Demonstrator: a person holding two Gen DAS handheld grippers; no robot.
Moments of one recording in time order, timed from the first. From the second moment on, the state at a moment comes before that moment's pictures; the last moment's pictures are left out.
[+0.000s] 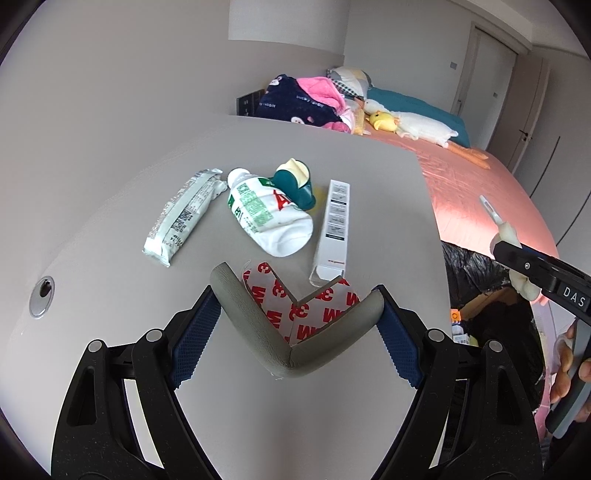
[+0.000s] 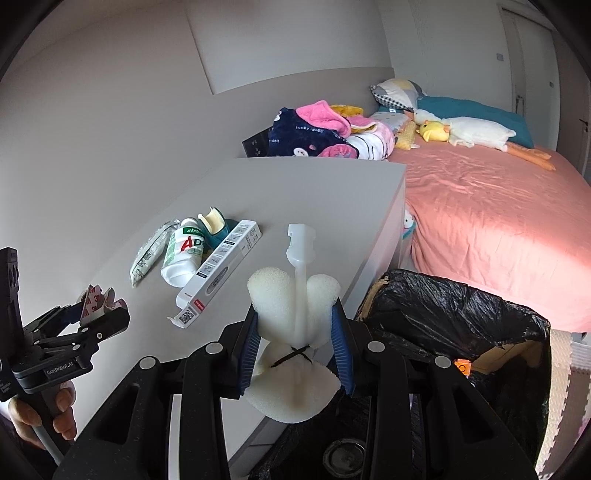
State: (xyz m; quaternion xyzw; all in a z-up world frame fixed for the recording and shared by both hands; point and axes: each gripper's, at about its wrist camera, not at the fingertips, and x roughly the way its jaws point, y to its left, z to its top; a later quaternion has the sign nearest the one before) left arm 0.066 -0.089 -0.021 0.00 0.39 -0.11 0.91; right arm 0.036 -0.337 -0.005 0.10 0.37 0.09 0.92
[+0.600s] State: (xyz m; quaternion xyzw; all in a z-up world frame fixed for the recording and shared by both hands) left arm 0.051 -0.159 -0.013 0.03 0.39 -0.16 0.91; right arm 0.006 -0.387 0.001 0.12 0.35 0.06 0.93
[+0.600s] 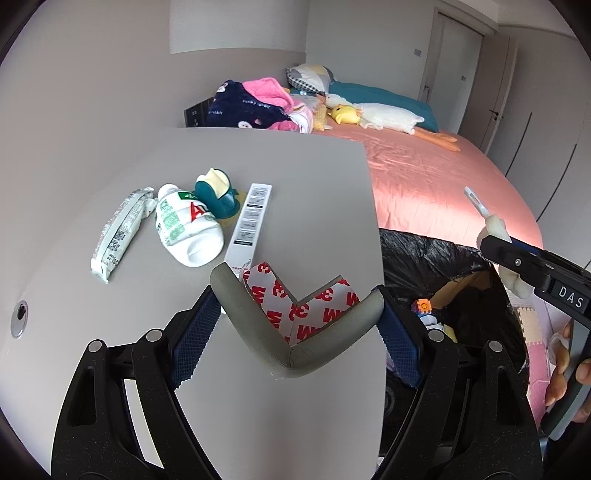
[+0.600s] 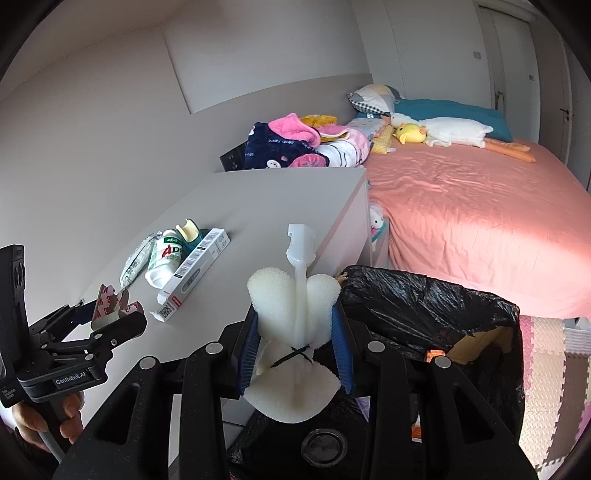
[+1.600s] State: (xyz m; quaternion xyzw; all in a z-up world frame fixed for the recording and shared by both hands) left arm 0.035 -0.288 -0.016 0.08 0.39 -0.30 0.86; right arm -0.037 -0.495 0.008 0.18 0.32 -0.02 0.93
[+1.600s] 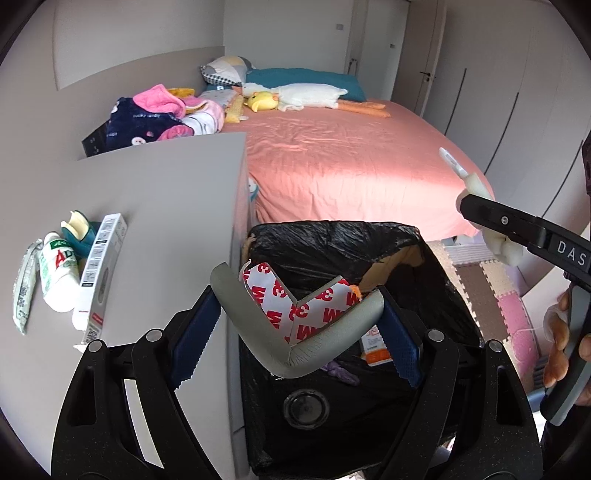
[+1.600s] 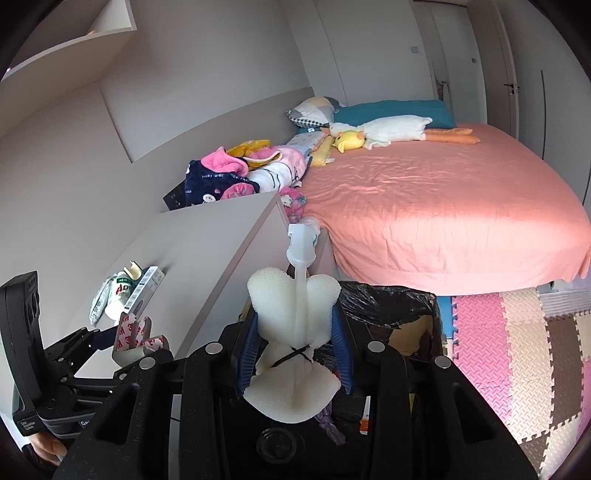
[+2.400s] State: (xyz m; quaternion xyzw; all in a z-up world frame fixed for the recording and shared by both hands) left arm 0.043 -0.263 -0.020 0.04 0.42 -0.33 0.85; right arm -0.037 -0.494 0.007 0.21 0.31 -0.04 0.93
